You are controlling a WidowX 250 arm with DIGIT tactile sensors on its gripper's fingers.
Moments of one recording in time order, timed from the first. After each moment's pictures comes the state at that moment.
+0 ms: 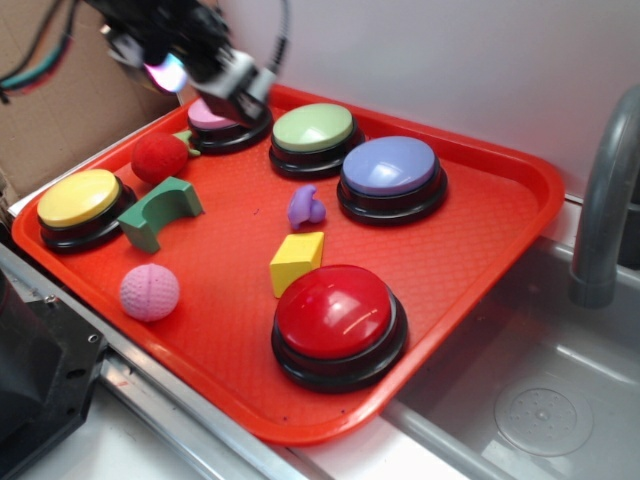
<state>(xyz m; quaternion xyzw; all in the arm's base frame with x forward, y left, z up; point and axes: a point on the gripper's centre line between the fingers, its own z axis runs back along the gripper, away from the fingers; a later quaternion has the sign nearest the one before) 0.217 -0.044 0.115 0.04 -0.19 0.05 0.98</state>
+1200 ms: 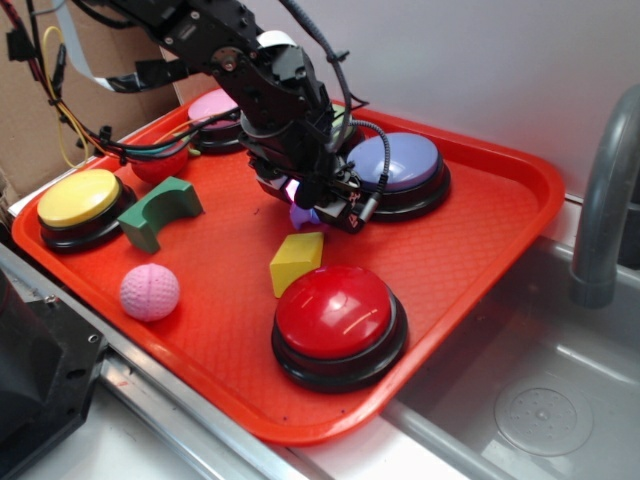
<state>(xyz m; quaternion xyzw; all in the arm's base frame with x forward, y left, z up) 0.271 -0.040 0.021 0.04 -0.19 0.05 0.98</state>
